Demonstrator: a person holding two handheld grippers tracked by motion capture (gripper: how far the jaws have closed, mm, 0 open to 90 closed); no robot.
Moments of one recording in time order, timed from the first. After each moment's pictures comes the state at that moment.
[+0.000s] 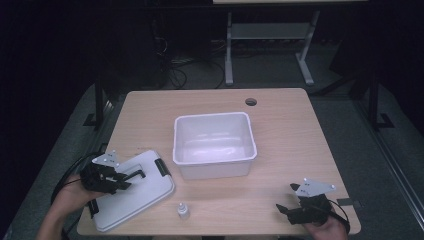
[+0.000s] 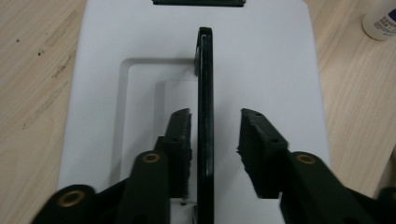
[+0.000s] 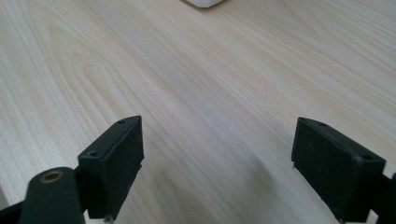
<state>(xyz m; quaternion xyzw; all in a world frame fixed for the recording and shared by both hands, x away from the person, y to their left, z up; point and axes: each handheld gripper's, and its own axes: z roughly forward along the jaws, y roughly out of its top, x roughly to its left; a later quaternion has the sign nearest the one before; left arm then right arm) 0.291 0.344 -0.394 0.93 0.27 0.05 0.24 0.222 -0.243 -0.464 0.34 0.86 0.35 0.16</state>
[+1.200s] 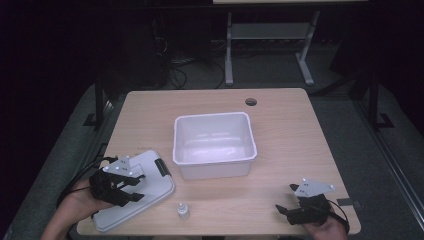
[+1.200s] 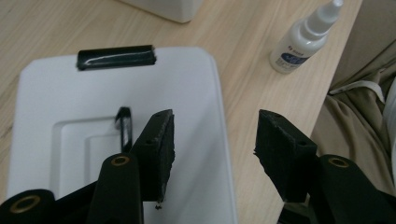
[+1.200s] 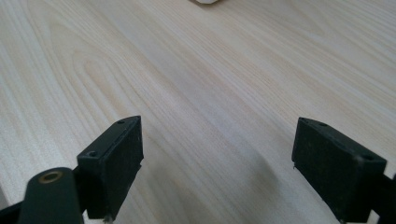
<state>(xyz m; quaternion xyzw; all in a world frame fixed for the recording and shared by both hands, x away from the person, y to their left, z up) 0.258 0.287 -0.361 0.94 0.22 0.04 0.25 0.222 -0.242 -0.466 0.33 0.86 0.35 0.16</state>
